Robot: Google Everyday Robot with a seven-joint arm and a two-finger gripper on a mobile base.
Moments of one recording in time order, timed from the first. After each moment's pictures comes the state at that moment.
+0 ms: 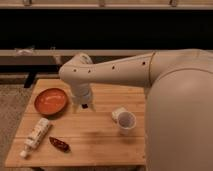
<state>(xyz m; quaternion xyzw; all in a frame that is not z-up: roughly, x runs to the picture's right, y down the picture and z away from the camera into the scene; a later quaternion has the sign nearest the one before) -0.104 0.102 0.703 -0.26 0.23 0.64 0.68</state>
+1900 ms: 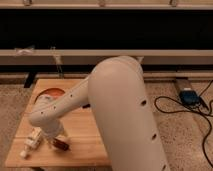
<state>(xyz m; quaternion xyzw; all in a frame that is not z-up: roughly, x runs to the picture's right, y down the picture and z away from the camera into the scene) -0.256 0.271 0.748 -0.36 0.14 0.38 0.84</state>
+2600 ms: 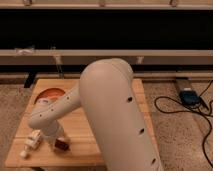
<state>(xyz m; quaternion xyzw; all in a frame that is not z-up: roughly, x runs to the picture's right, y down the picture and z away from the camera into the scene) -0.252 0.286 0.765 -0.35 0.16 0.37 0.85</state>
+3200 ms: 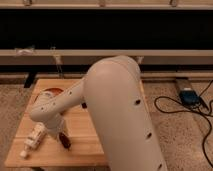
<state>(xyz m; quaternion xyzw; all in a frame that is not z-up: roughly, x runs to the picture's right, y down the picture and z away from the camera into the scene) -0.231 0.242 0.755 -0.33 0.19 0.42 0.83</state>
